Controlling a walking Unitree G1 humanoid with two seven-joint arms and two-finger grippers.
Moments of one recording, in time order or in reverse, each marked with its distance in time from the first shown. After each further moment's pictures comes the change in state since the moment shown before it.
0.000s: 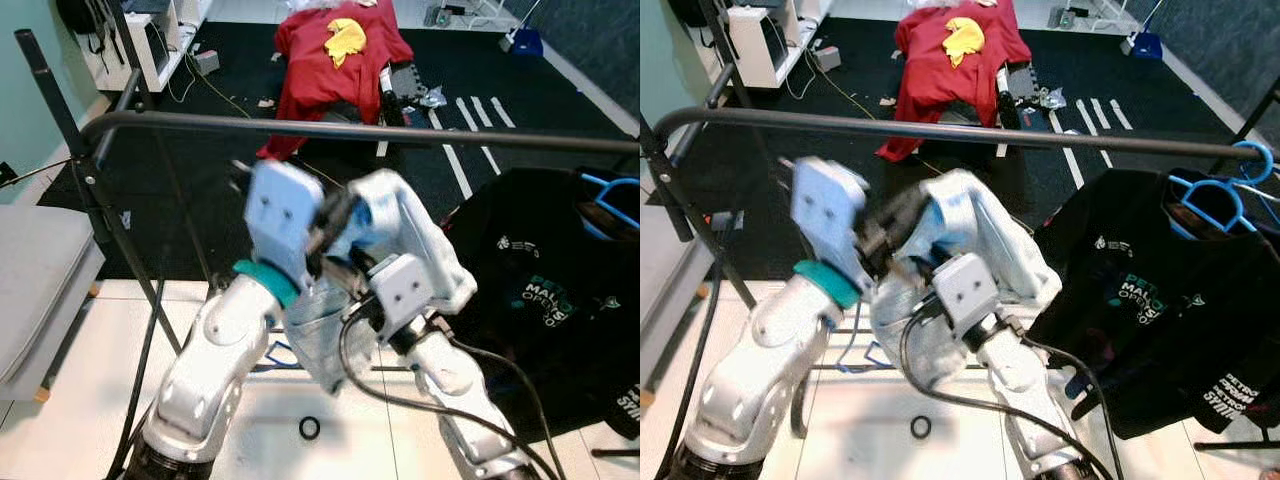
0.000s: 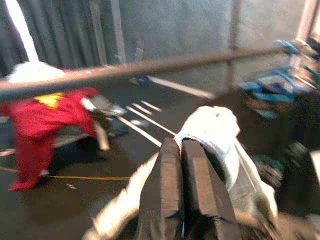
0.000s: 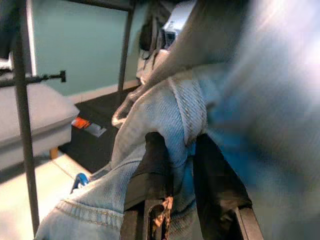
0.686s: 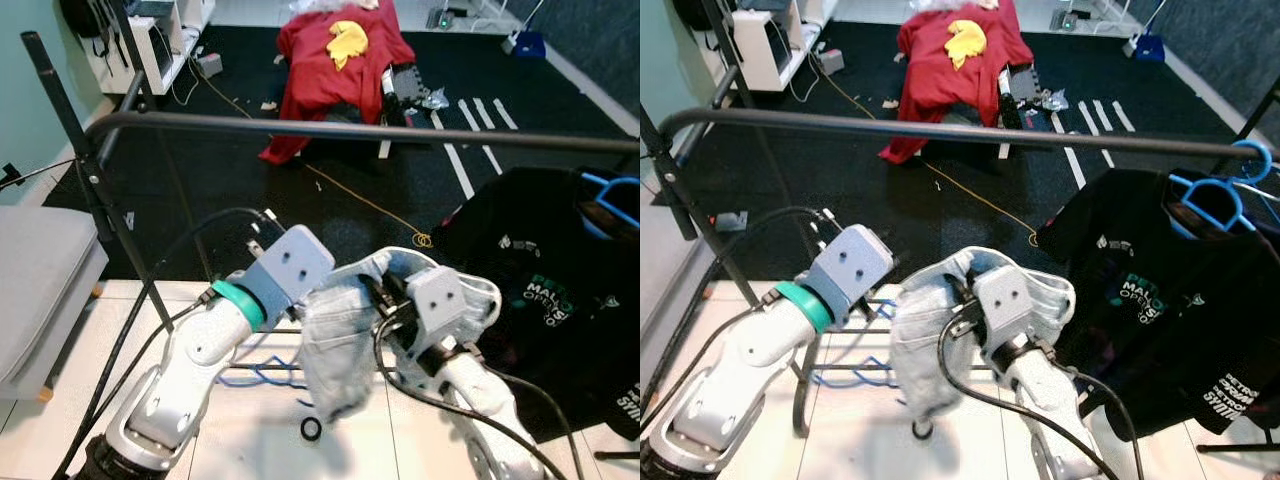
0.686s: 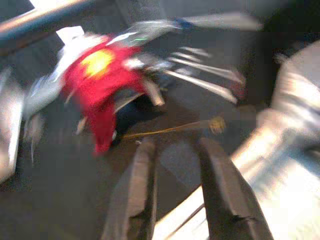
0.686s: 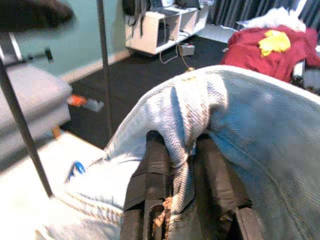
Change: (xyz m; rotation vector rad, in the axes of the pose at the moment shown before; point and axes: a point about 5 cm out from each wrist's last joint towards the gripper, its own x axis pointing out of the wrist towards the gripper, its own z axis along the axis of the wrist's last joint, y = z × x) left arm -0.017 0.037 -0.026 0.201 0.187 0.213; right arm -0.037 -0.023 -0.023 0.115 0.166 -0.091
